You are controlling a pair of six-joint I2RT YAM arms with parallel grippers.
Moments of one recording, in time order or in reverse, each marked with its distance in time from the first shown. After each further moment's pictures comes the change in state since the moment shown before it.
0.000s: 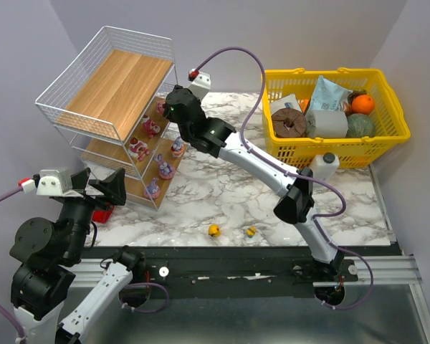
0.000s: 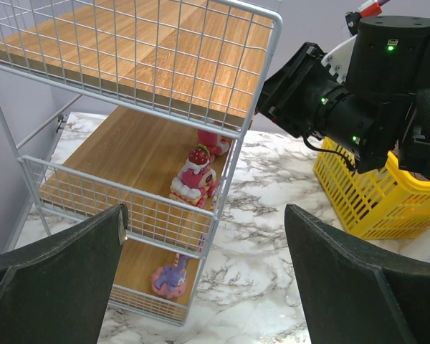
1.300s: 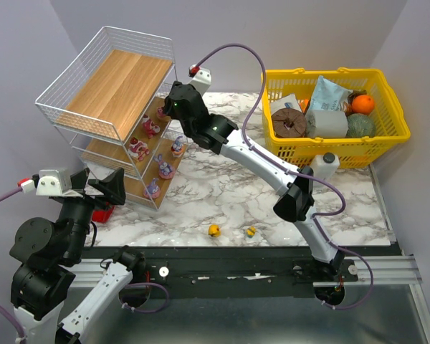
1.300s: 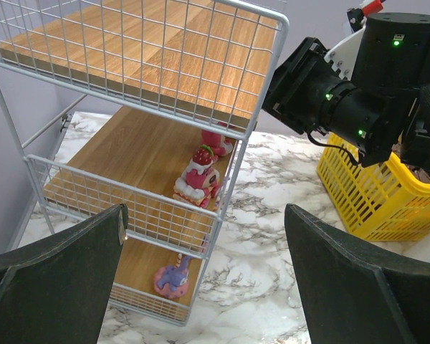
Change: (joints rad) left arm 0.000 0.000 0.000 0.000 -0.013 0.001; right arm -0.024 0.014 0.026 0.008 -0.070 -0.041
